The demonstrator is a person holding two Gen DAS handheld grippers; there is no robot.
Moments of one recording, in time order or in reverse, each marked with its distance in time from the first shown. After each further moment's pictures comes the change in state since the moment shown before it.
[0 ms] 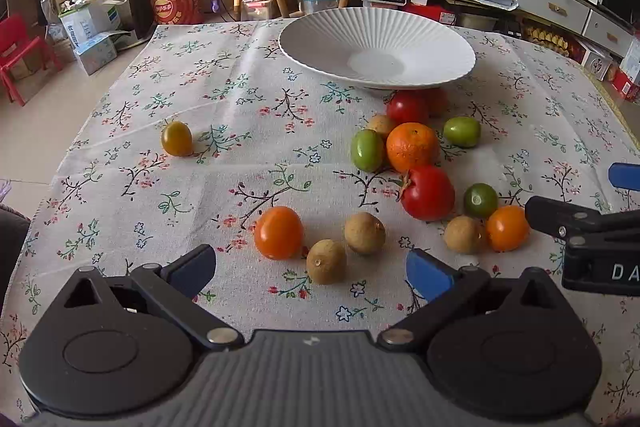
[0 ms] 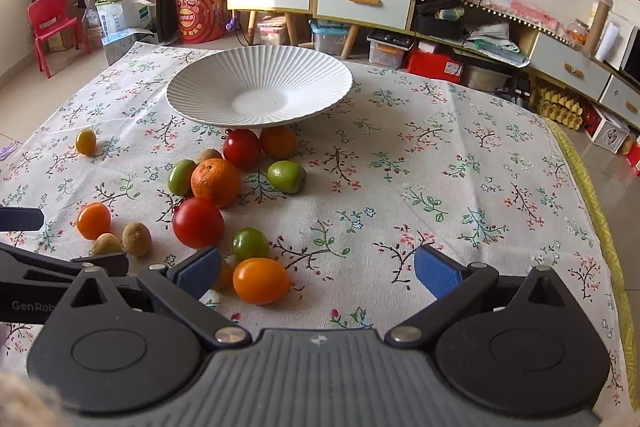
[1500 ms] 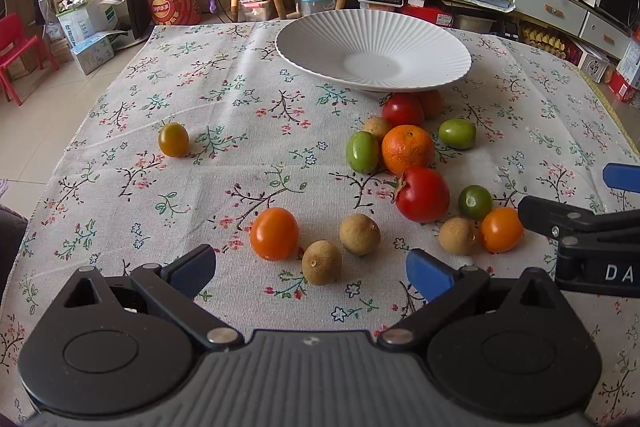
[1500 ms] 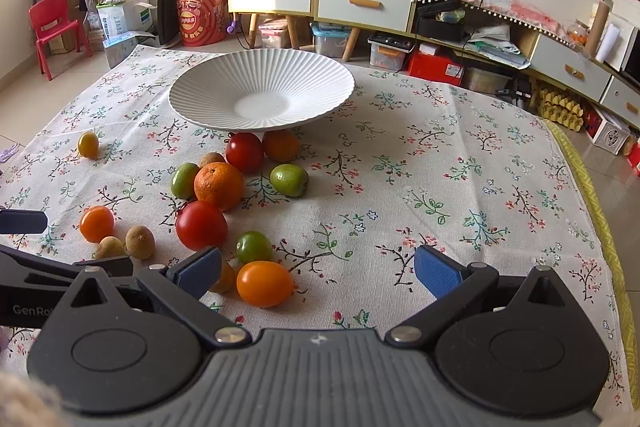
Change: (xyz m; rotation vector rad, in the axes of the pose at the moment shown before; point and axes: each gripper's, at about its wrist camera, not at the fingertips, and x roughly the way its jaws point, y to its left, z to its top) left arm -0.001 -0.003 0.001 0.000 -0.003 -0.005; right arm 0.001 0.001 0.001 0.001 -0.008 0.004
